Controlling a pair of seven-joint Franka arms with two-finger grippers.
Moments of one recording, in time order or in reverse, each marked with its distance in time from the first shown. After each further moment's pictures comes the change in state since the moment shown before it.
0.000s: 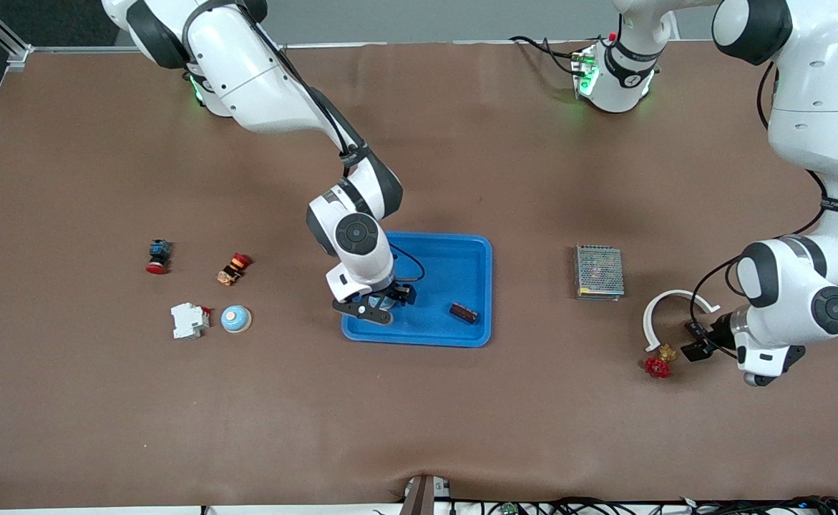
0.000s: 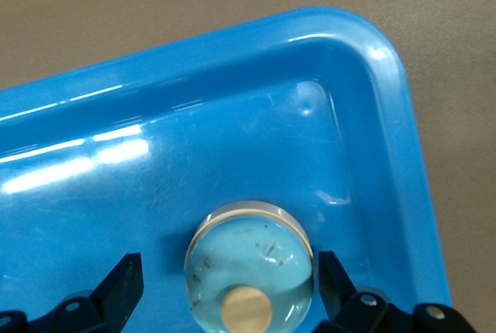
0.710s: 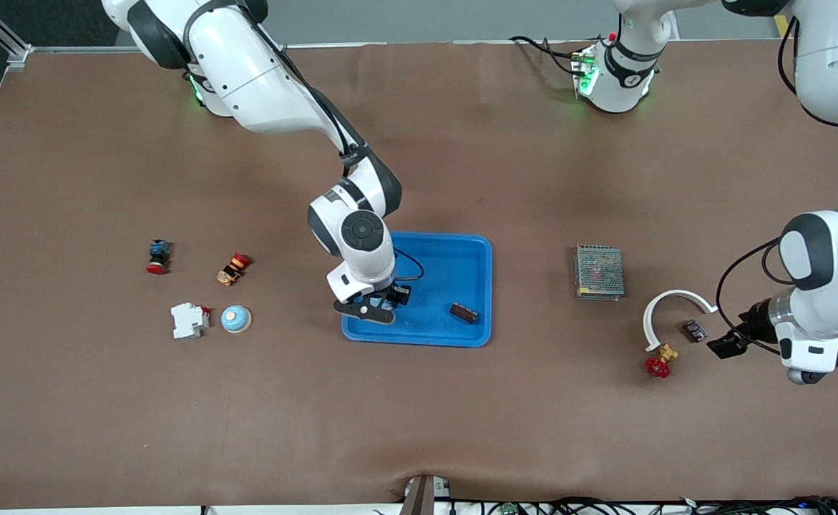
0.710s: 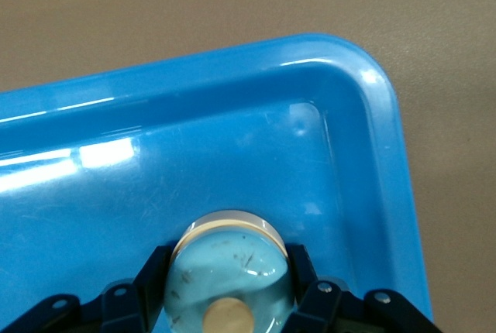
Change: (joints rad) left arm -0.021 -0.176 -0.027 0.055 0.000 -0.240 -0.124; right arm 0.001 0.003 -0.001 0.002 -0.081 0.000 0.002
